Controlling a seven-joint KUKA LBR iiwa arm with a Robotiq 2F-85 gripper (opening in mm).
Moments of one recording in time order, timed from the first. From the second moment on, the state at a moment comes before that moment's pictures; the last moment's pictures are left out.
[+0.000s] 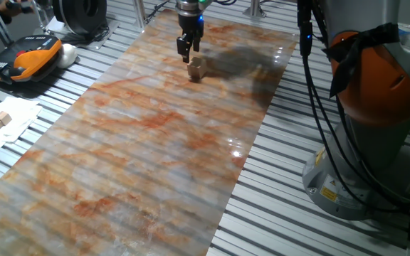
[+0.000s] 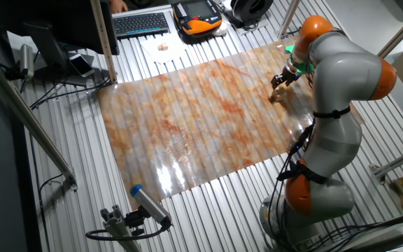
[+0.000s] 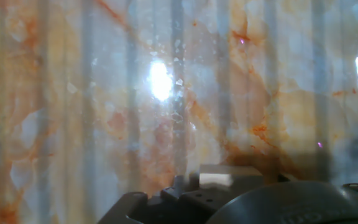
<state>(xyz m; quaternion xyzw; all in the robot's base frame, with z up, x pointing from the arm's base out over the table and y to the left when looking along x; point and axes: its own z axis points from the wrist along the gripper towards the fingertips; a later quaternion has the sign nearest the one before) 0.574 -0.240 0.080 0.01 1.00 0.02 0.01</state>
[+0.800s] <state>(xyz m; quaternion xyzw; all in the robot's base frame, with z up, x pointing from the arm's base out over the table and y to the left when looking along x) 0.574 -0.239 0.080 0.02 1.00 0.00 0.01</state>
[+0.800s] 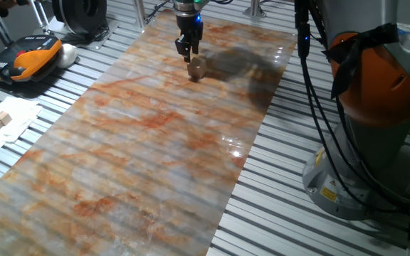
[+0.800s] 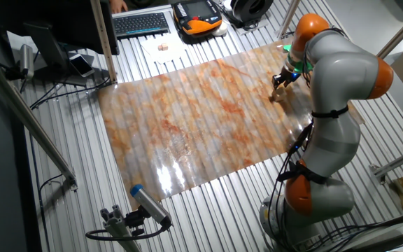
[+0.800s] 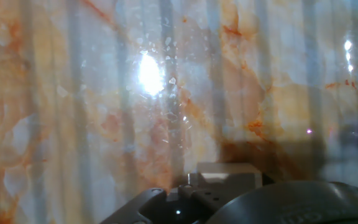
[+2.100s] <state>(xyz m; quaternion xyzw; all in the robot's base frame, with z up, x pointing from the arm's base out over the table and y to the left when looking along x) 0.576 -0.241 0.067 0.03 1.00 -0.01 0.04</state>
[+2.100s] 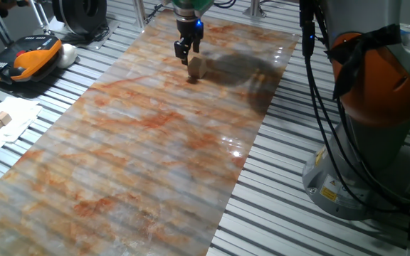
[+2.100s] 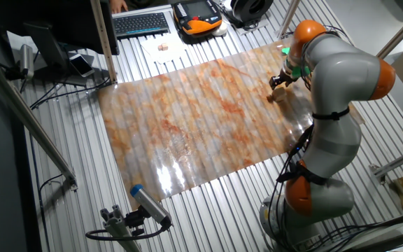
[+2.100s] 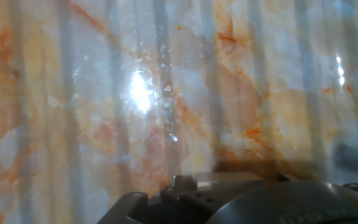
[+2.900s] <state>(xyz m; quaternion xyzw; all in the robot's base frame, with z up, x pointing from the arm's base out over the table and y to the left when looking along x) 0.568 -0.242 0.054 0.02 1.00 -0.01 0.06</state>
